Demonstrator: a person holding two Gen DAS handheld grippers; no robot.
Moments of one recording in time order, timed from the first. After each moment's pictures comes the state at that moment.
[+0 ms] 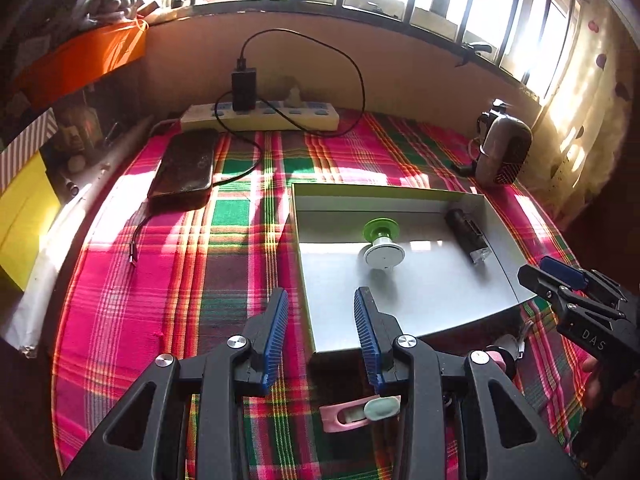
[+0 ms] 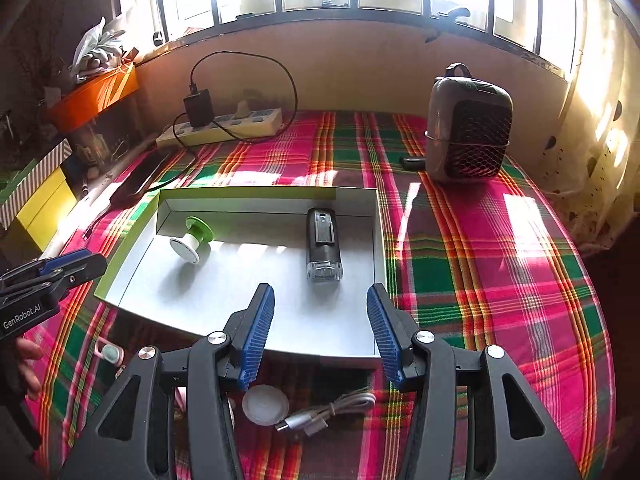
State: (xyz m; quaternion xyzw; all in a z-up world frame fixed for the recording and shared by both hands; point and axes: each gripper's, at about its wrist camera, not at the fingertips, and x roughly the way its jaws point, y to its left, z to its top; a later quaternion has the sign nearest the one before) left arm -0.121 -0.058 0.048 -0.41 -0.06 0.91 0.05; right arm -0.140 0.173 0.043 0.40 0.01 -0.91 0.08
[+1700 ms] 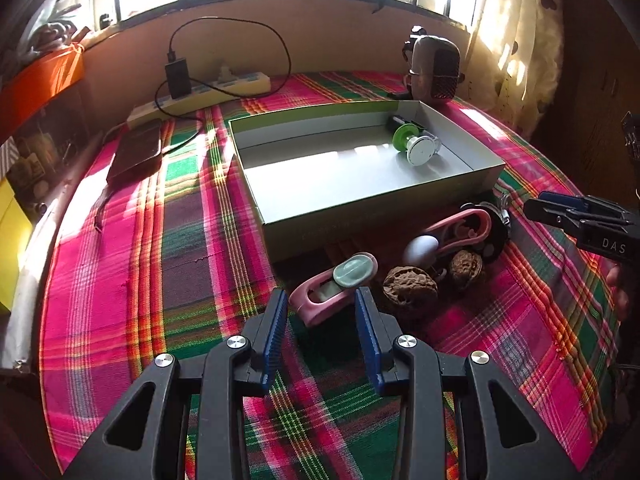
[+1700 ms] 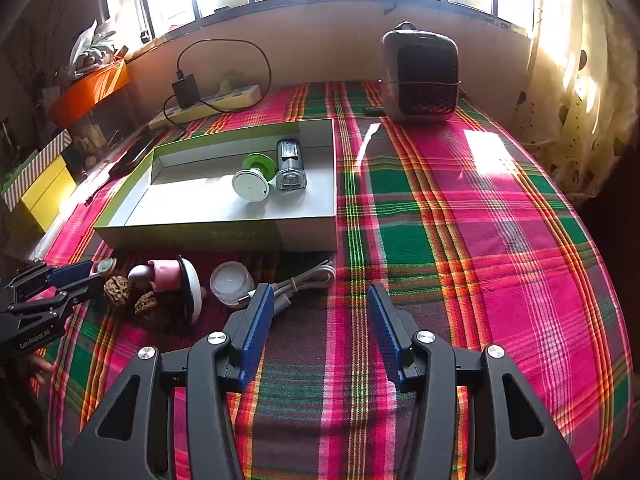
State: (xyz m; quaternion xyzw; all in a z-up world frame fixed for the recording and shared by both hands) left arm -0.073 -0.042 0.009 -0.42 0.05 0.89 0.16; right arm -0.077 0.206 0.015 0.41 -0.02 -0.91 0.06
